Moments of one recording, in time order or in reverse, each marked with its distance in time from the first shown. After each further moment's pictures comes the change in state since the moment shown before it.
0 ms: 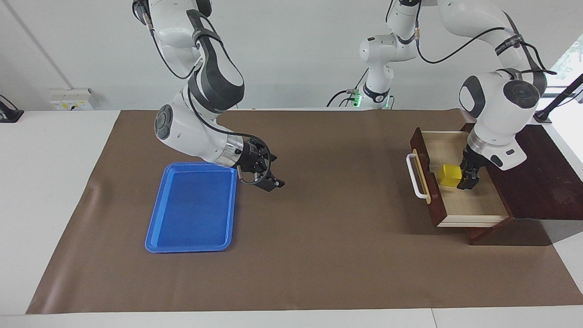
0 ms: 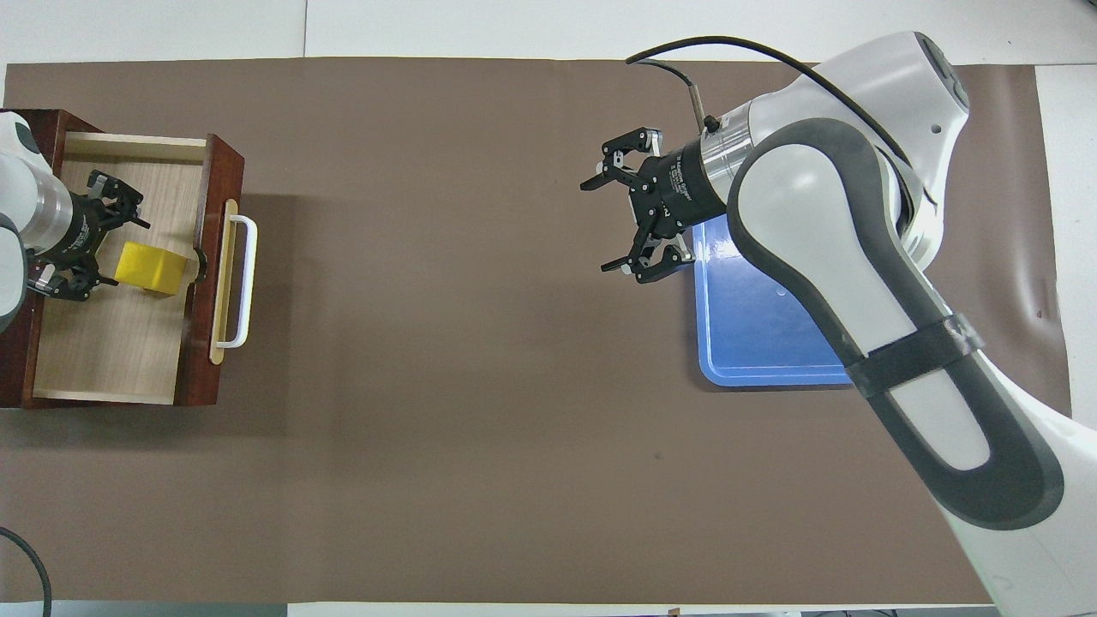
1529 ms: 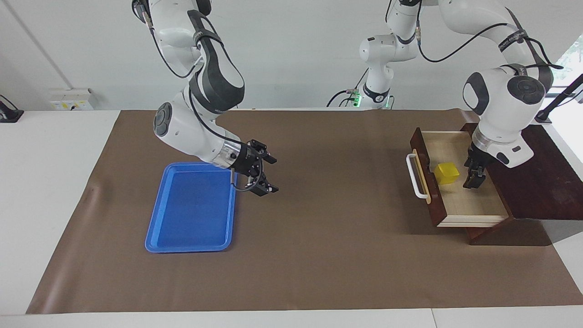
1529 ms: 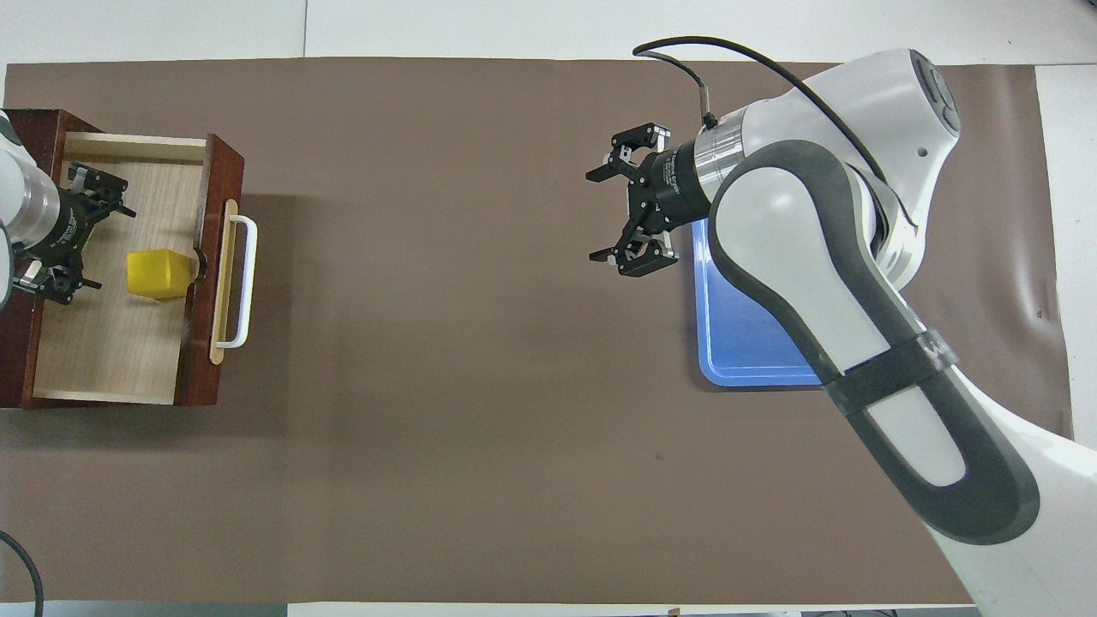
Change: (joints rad) left arm -0.032 -0.002 -0.006 0.022 0.029 -0.079 -0.191; right arm 0.048 -0.012 0.003 -0.038 0.037 0.160 0.216
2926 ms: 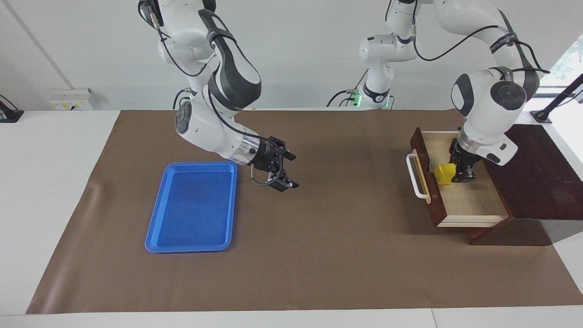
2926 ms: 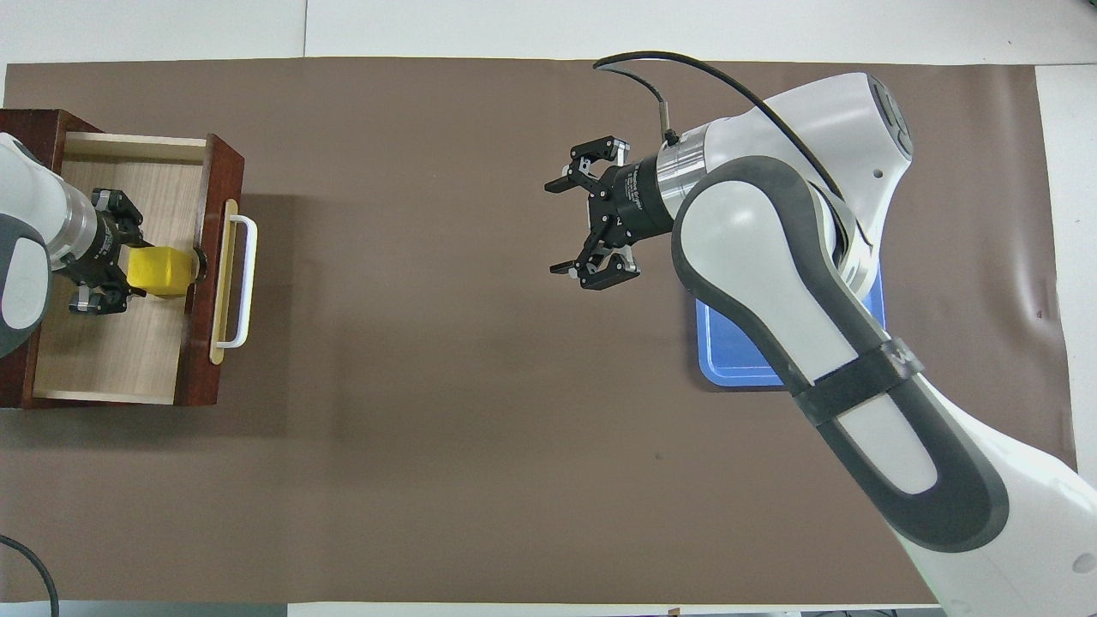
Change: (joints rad) left arm -0.006 -0.025 0.009 -0.058 0.000 0.030 -0.201; right arm 0.032 0.003 0.004 -0.018 0.053 0.006 -0.063
